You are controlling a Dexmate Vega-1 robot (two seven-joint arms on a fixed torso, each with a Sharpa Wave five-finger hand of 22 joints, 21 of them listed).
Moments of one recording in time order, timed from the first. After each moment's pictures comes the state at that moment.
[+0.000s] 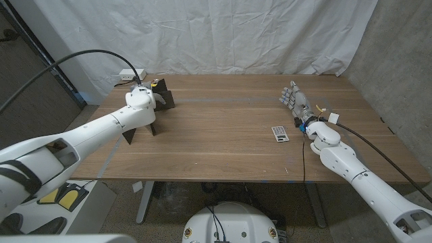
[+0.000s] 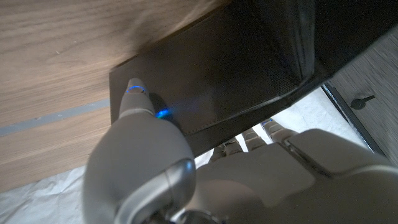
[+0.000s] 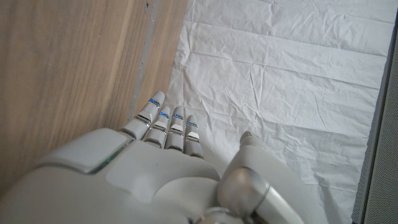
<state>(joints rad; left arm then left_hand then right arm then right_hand) 0.33 0.78 0.94 -1.50 0.50 0.94 -0.15 0.74 -0.13 0.09 -0.10 0.36 -0.07 -0.04 0.19 0.19 -0.01 -0.09 0.20 0.20 -0.05 -0.04 0.19 0.18 -0.06 -0.01 0.25 0.19 -0.92 -0.57 -0.32 -1.45 0.70 0.17 -0.06 0.22 0.04 0.18 0.00 0.20 0.19 0.06 0.20 0.19 0.23 0.09 0.22 0.18 0.19 0.02 0.20 0.19 0.21 -0.04 0.41 0.17</state>
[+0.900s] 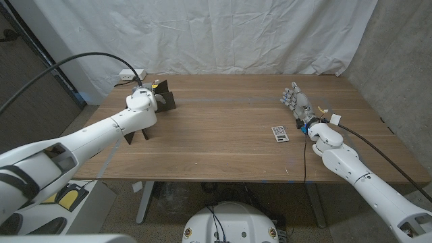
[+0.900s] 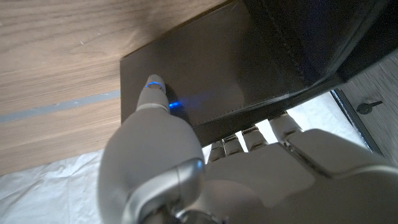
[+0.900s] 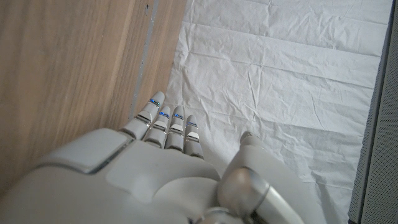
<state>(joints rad) 0.38 0.79 0.91 -1.57 0.44 0.97 -0.11 0.85 -0.02 0.11 -0.12 0.34 0.08 -0.05 0.24 0.19 0.14 -0.11 0.24 0.20 0.22 -0.04 0.26 0.21 0.35 0.12 0.39 0.19 -0.94 -0.58 -0.31 -1.46 0.71 0.18 -0.05 0.22 0.04 0.18 0.00 0.20 0.19 0.06 0.20 0.19 0.23 0.08 0.22 0.18 0.19 0.02 0.20 0.19 0.22 -0.04 0.41 0.17</state>
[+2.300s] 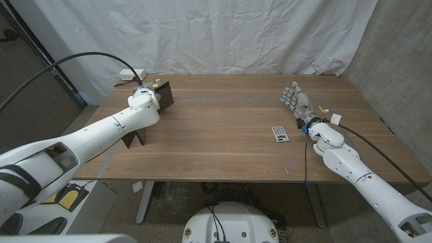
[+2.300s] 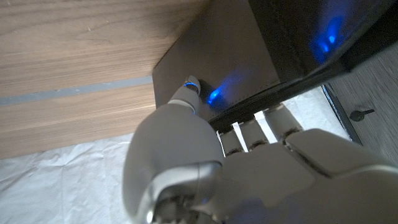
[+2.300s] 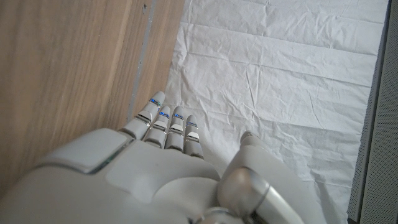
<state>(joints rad) 0.37 0.78 0.90 -1.59 0.36 1.01 -0.03 1.10 0.16 0.28 -0.15 0.19 0.48 -0.05 0.32 0.21 0.48 -0.12 0.32 0.23 0.56 -0.05 0.34 0.27 0.65 0.02 0.50 0.19 -0.94 -0.58 -0.31 -1.46 0.72 0.19 -0.03 0.22 0.04 0.18 -0.01 0.20 0.19 0.06 0.20 0.19 0.23 0.08 0.22 0.18 0.19 0.02 0.20 0.19 0.23 -0.04 0.39 0.18</state>
